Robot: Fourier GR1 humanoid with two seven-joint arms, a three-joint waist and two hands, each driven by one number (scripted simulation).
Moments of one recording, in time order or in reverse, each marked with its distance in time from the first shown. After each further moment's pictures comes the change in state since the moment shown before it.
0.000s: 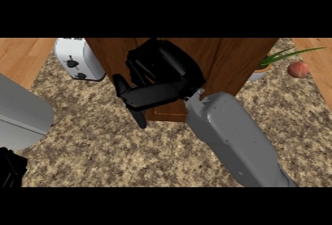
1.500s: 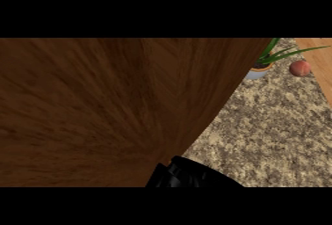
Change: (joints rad) left arm 0.000 0.100 -0.130 0.020 0.045 0.121 -0.107; right arm 0.406 -0.021 0.245 -0.800 0.194 0.009 0.360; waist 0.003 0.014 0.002
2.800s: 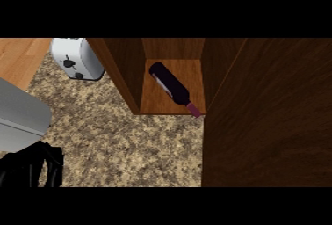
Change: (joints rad) left arm -0.074 -0.016 -0.177 -0.055 -0.064 0.237 0.016; right arm 0.881 -0.329 -0.309 -0.268 0.058 0.462 -0.397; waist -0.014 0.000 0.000
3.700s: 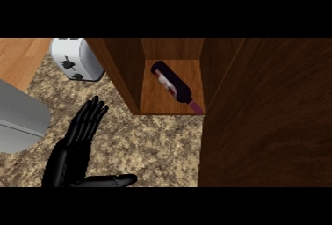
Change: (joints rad) left arm -0.233 -0.160 -0.252 0.069 -0.187 0.337 0.102; right arm 0.033 0.049 -0.075 0.004 -0.001 -0.084 -0.015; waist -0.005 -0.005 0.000
